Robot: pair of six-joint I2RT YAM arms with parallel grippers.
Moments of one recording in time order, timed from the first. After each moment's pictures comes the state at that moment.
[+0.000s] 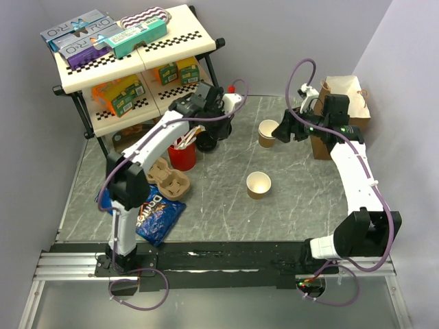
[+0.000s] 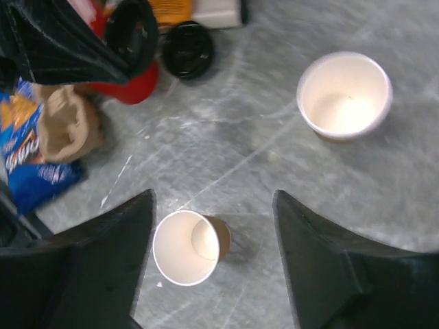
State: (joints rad) left arm -0.60 2.06 2.06 -0.79 0.31 0.17; right arm -0.03 1.37 1.35 -0.60 -0.64 -0.05
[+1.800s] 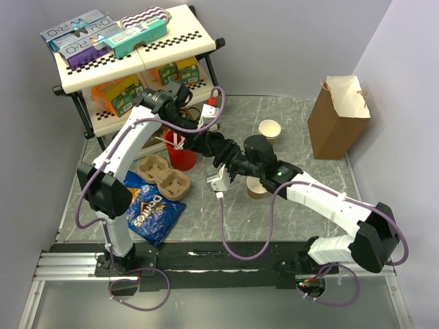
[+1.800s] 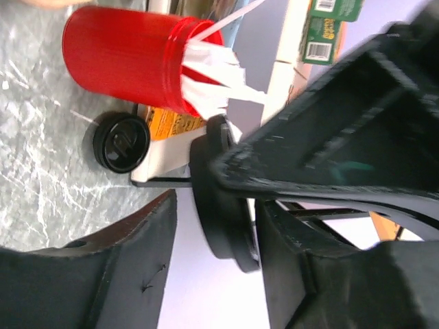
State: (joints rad) left arm -0.47 1.86 2.02 -1.35 0.99 0.90; right arm 0.77 1.29 0.99 -0.09 -0.31 -1.63
